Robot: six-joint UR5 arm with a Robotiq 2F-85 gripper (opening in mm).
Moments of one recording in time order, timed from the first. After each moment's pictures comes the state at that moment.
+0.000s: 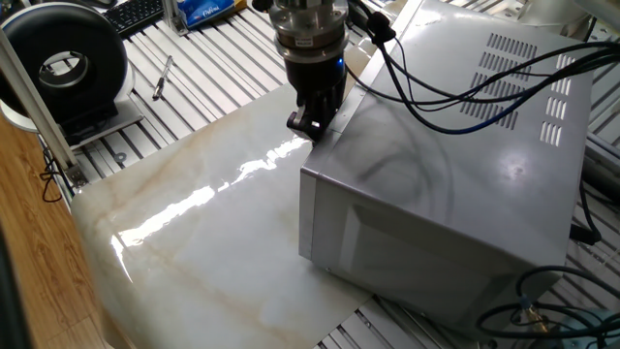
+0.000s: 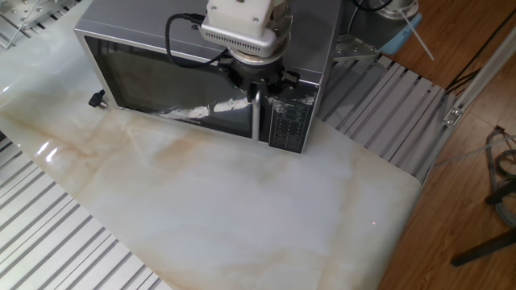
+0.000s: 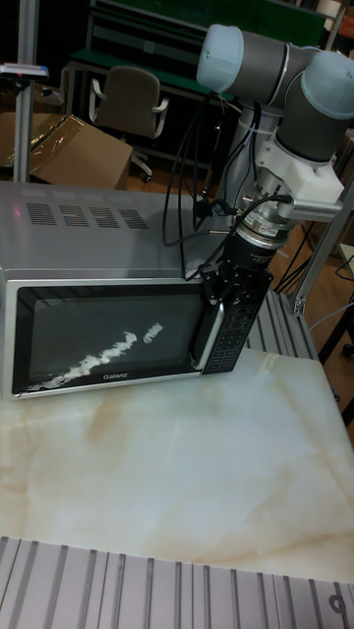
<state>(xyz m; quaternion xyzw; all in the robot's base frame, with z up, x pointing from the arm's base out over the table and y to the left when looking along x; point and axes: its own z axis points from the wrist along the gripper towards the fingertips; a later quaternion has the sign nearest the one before) 0.445 0.081 0.201 0.17 -0.98 0.02 0.07</state>
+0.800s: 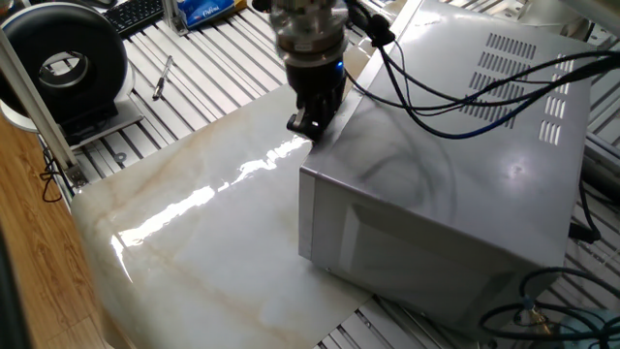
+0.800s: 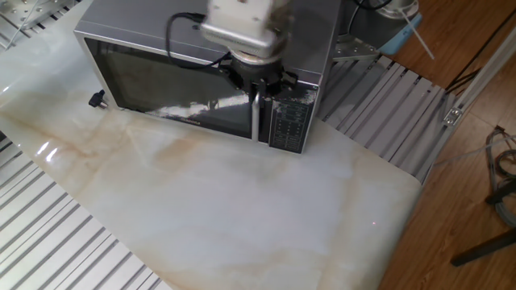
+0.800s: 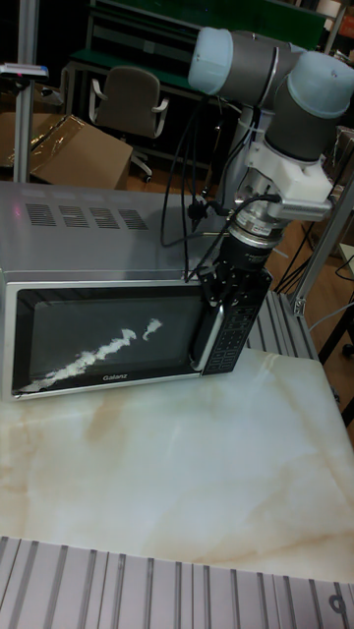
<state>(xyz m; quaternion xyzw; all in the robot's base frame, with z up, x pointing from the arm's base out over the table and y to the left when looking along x) 0.448 0.066 0.200 0.18 -0.98 0.02 0.07</state>
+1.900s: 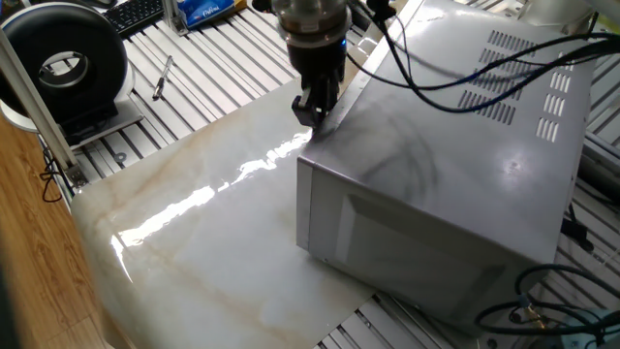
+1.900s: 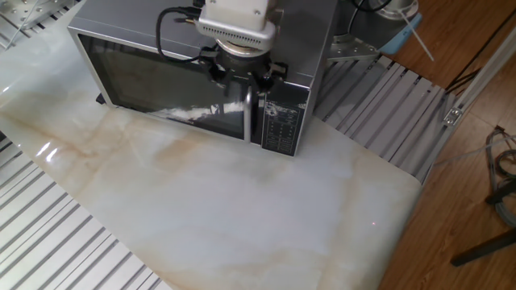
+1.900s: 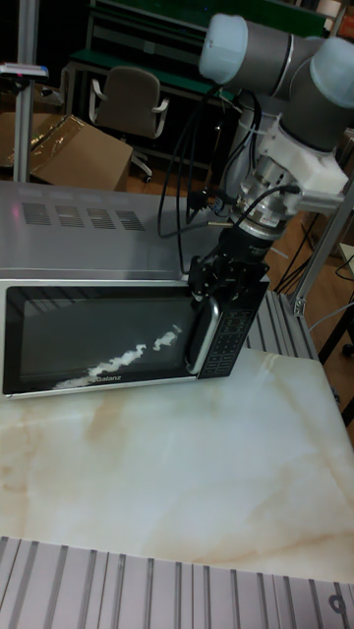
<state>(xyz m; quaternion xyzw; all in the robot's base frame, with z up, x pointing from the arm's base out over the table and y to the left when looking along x) 0.455 0.053 0.220 0.24 -0.97 0.06 0.08</state>
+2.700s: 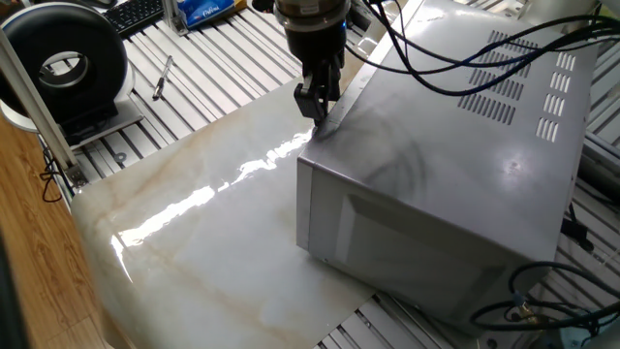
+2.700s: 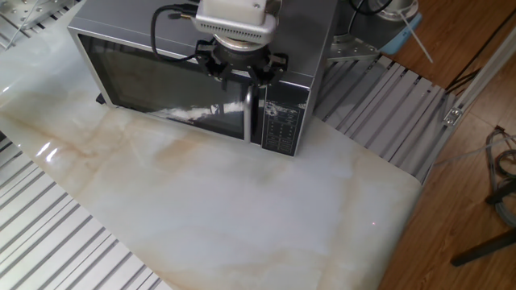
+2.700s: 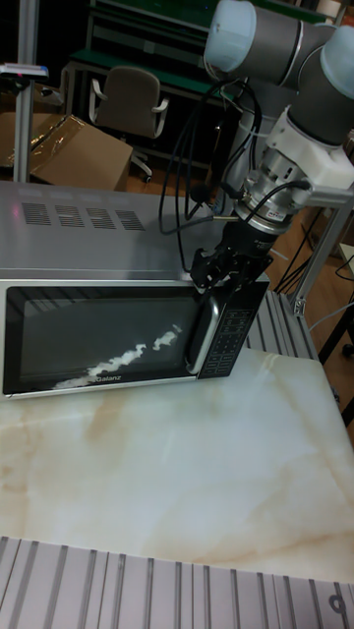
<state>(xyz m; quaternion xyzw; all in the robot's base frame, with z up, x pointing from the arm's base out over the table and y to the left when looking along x) 0.457 0.058 0.232 0.25 -0.96 0.05 0.09</state>
